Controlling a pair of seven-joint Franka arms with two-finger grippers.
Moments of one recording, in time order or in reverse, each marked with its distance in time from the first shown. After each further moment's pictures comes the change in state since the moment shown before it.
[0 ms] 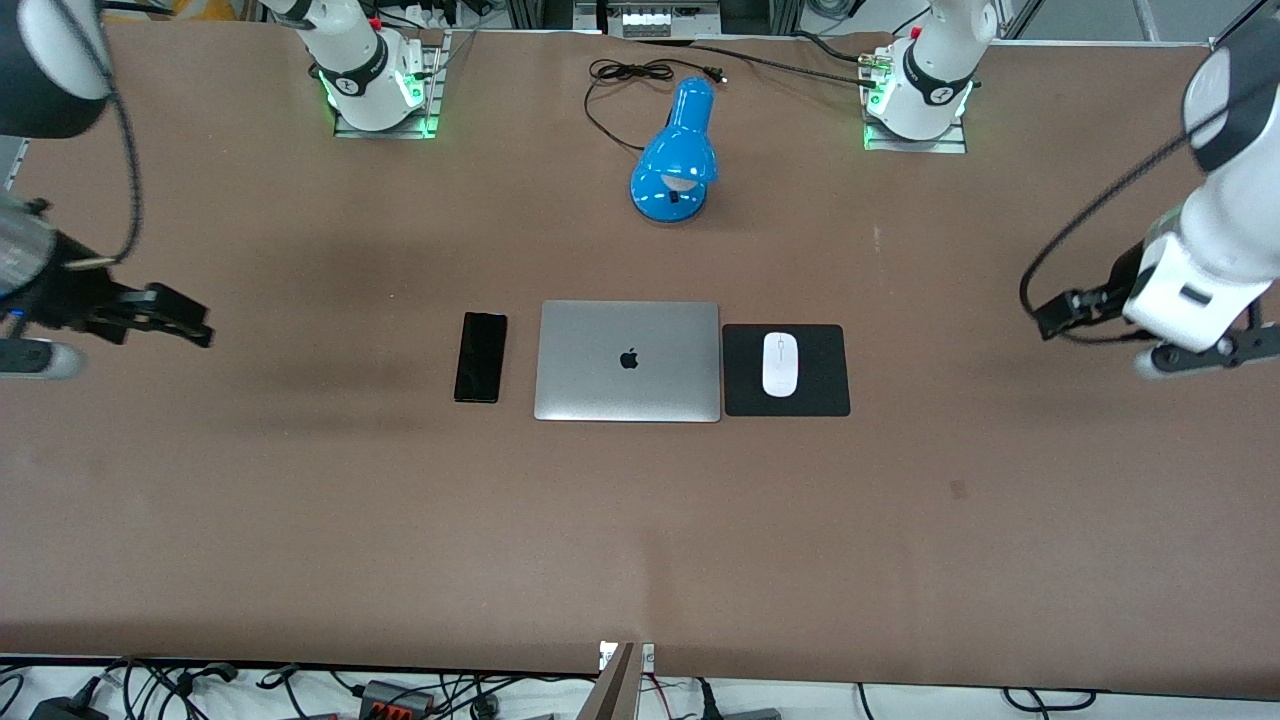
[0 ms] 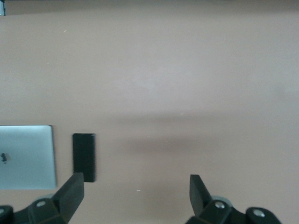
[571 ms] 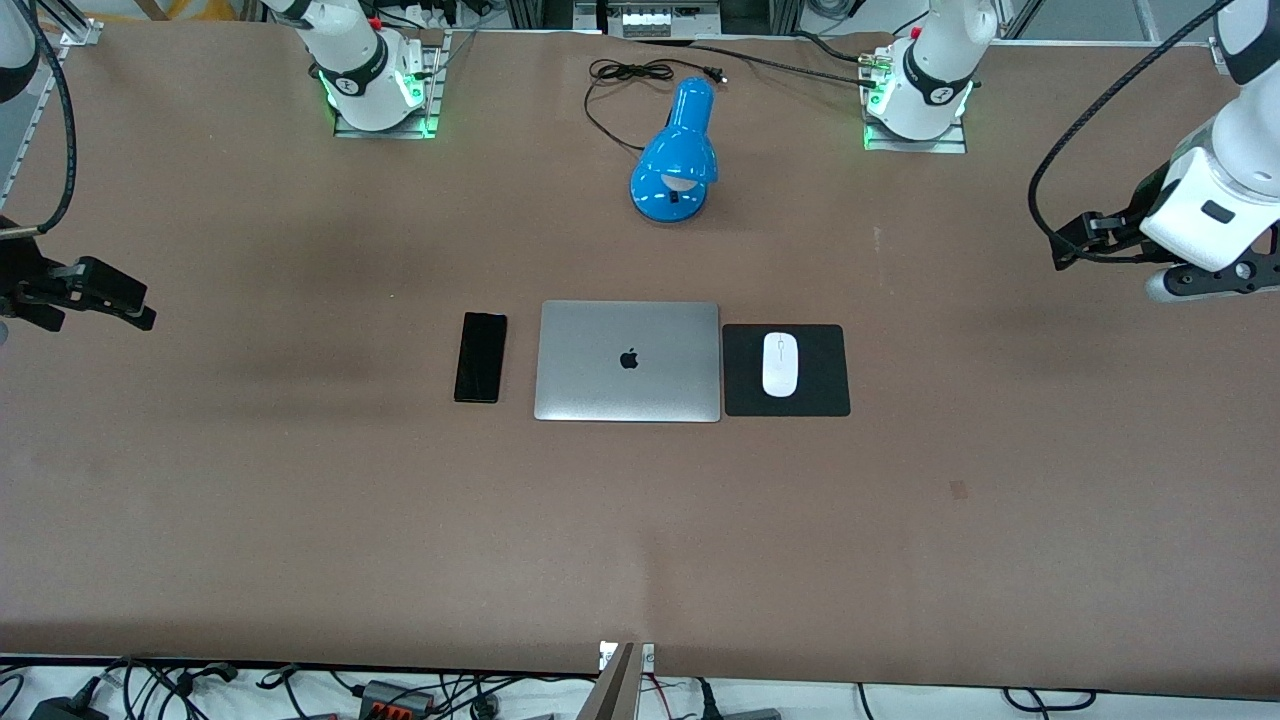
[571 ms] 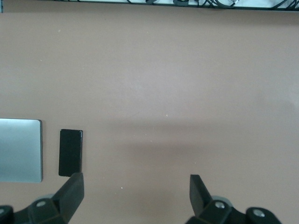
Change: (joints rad) left arm -0.142 -0.099 0.182 -0.058 -0.087 -0.103 0.071; right arm -0.031 -0.046 0.005 -0.030 -0.015 0.000 -0.065
